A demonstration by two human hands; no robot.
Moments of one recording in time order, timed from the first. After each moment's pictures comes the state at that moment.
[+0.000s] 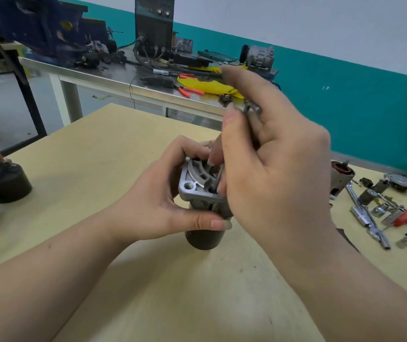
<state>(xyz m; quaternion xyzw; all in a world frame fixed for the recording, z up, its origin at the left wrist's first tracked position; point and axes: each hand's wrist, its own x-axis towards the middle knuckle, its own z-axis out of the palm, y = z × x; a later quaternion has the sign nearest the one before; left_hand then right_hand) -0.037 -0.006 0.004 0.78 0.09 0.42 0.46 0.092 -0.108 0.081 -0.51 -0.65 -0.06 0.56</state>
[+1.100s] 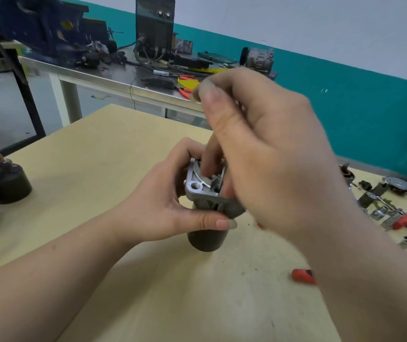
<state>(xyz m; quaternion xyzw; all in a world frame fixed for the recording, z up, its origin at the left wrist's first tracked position) -0.036 -0.010 0.004 0.75 0.10 0.44 0.48 0.086 -0.112 0.117 -0.57 -0.69 0.03 0.45</state>
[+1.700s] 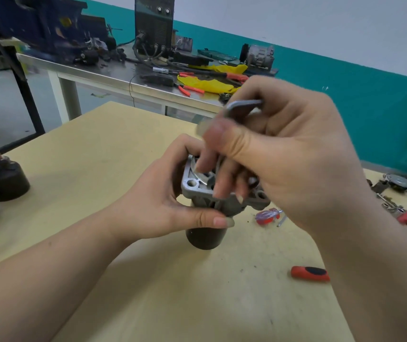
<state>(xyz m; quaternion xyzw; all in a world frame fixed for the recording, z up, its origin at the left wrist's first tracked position) -0.038 -0.008 0.004 0.77 0.12 0.43 0.47 0.108 -0.109 0.109 -0.41 -0.69 0.28 0.53</state>
